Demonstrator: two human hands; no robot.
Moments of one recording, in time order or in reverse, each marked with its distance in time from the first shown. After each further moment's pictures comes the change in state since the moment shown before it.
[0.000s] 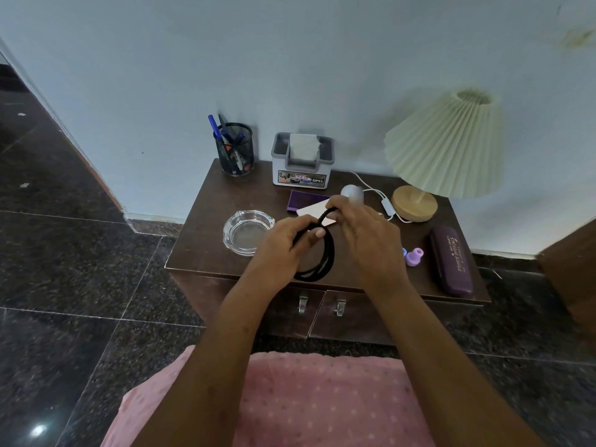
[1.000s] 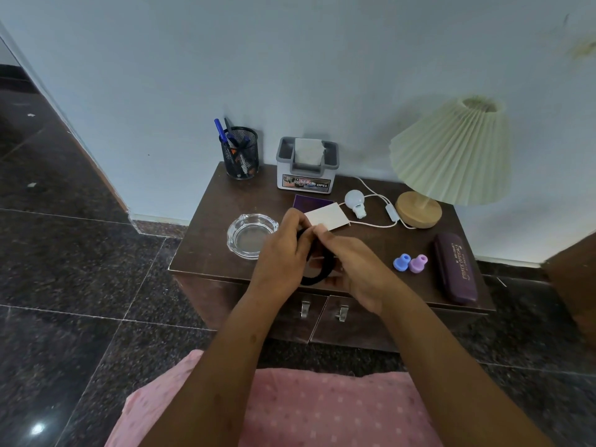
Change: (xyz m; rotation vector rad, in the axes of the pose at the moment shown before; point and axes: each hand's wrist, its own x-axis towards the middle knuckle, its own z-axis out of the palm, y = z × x) left_hand -0.005 -0.002 0.008 0.034 0.205 -0.025; right_hand -0.005 0.000 0.015 1.095 -0.628 0.796
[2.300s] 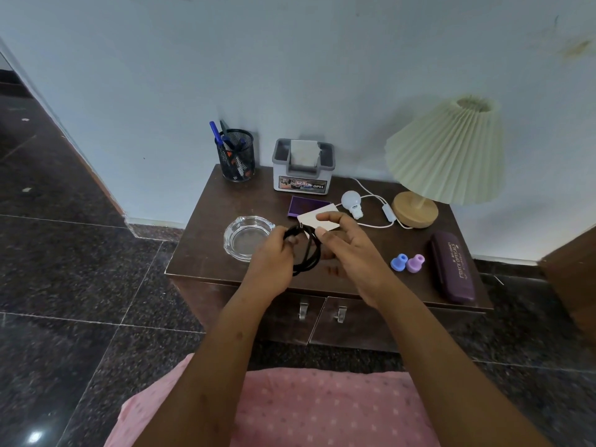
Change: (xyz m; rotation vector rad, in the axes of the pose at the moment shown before) left_hand 0.006 -0.019 0.000 -0.071 -0.072 -0.382; right_hand 0.001 -0.002 -0.003 -0.057 0.104 -0.241
